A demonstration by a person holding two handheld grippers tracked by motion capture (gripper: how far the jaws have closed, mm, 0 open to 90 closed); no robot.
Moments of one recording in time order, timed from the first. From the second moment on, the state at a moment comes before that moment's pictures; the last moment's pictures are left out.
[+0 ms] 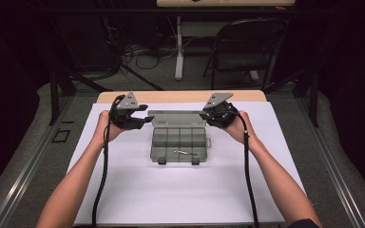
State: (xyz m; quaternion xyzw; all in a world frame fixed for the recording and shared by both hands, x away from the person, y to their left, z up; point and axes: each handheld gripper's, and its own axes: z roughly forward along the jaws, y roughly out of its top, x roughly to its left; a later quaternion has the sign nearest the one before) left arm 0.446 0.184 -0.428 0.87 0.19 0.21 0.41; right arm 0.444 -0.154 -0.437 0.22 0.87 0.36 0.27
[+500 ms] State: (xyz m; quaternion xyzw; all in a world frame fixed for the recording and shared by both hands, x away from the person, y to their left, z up) left arm 0.457 0.153 -0.418 0.85 0.27 0.19 0.42; right arm 0.436 -0.152 -0.440 0.20 0.87 0.36 0.28
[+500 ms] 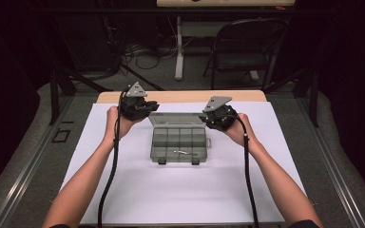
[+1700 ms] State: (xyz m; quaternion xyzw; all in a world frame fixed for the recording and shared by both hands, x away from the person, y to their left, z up) left arm 0.424 0.163 -0.460 0.87 0.26 0.16 0.39; right arm 0.409 -0.164 -0.443 0.19 0.87 0.43 0.15
